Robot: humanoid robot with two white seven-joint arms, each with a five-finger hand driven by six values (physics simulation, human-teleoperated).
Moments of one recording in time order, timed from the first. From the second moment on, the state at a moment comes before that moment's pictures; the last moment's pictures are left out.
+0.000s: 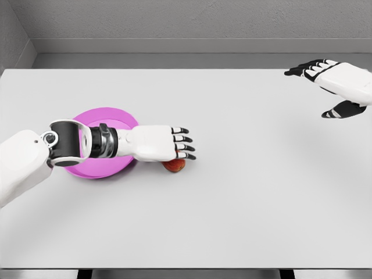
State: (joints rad) left arm -0.75 0.61 -0.94 -1.62 -0.90 -0.61 -0.40; right arm -0.37 -0.94 0.23 -1.75 0.30 -0.26 0.52
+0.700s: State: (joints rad) left arm -0.75 0.60 -0.96 -1.64 -0.89 -0.61 -0.47; right arm -0.38 -0.94 0.23 -1.75 0.30 -0.26 0.52
